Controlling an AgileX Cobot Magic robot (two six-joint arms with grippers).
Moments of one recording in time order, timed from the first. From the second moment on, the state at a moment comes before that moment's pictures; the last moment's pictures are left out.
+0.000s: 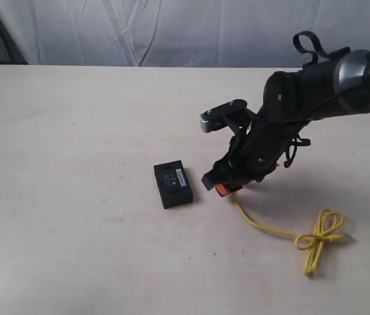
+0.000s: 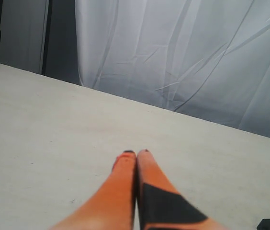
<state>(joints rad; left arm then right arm) 0.05 0.01 0.00 -0.27 0.18 -0.02 0.49 1.95 -1.10 0.26 0.57 -0.32</state>
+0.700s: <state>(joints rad) 0.05 0.01 0.00 -0.27 0.18 -0.02 0.53 2.00 -1.11 0.13 0.53 -0.18</state>
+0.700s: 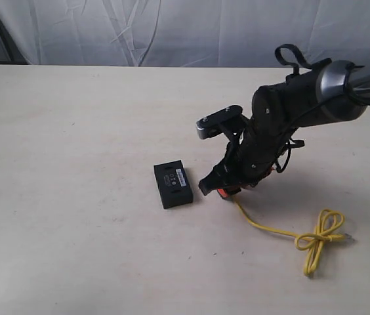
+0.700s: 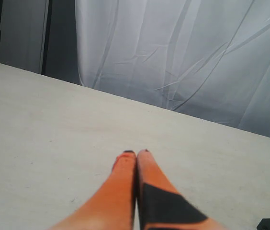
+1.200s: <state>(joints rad) 0.05 0.01 0.00 -0.29 0.18 -0.02 0.56 2.00 -1.12 0.00 0.57 -0.18</state>
